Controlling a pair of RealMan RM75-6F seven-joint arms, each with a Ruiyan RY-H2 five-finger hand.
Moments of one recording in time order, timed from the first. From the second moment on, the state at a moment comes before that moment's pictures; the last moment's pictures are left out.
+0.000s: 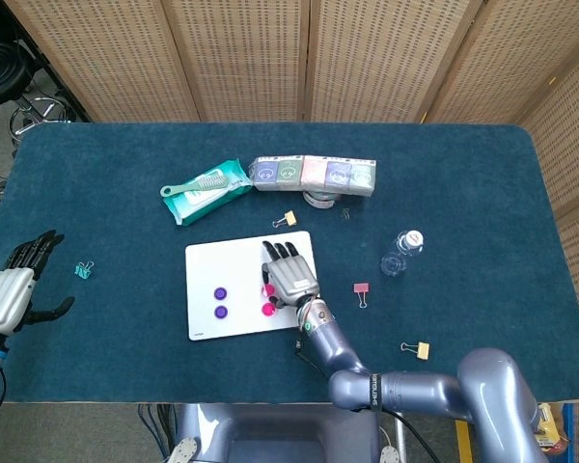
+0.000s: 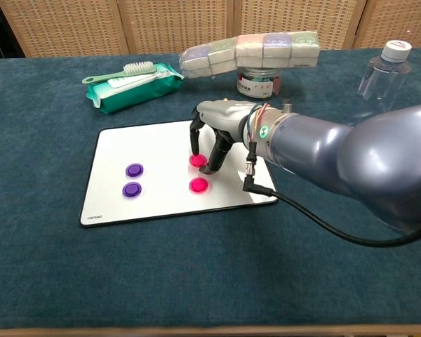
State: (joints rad) left arm -0.28 -1.01 -0.09 -1.70 1.36 1.20 -0.20; right arm 1.08 -1.87 0.29 -1.35 -0.59 0.94 -0.65
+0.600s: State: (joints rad) left arm -0.28 -1.00 -0.09 -1.69 1.36 1.20 -0.22; right arm 1.10 -1.91 0.31 -1.31 -0.56 0.93 -0.66
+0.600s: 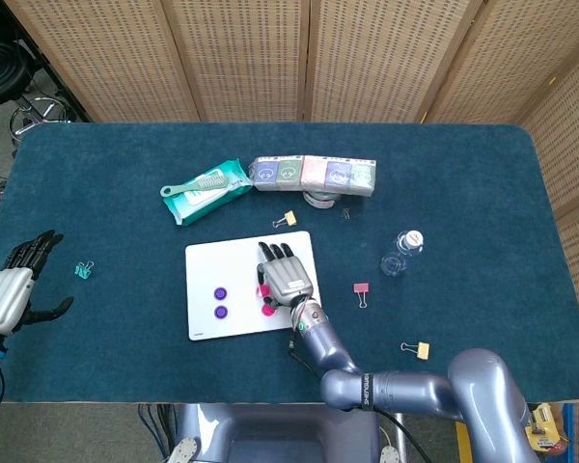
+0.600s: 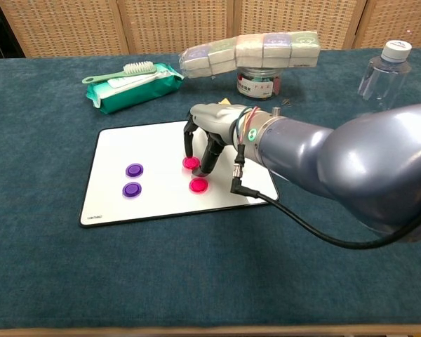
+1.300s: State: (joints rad) left arm -0.28 -1.00 -0.09 -1.69 1.37 1.20 -0.23; right arm 1.10 -1.90 0.30 -1.33 -0.55 0.92 -0.65
